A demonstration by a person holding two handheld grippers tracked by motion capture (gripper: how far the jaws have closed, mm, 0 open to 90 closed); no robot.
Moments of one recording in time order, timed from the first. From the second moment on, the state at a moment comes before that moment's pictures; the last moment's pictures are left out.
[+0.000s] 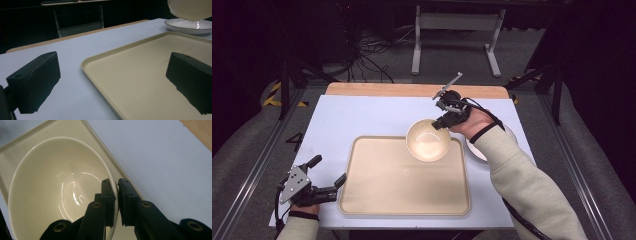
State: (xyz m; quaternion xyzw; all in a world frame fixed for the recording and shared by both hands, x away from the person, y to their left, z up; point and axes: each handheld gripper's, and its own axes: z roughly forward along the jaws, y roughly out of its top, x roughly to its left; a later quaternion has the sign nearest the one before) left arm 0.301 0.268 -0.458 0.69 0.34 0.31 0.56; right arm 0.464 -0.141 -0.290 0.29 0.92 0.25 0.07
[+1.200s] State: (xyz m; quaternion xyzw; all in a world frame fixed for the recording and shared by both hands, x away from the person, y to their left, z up) left arm 0.301 0.267 -0.458 0.69 0.34 0.31 0.56; right arm 0.457 -0.065 -0.328 0.23 0.94 0.23 0.01
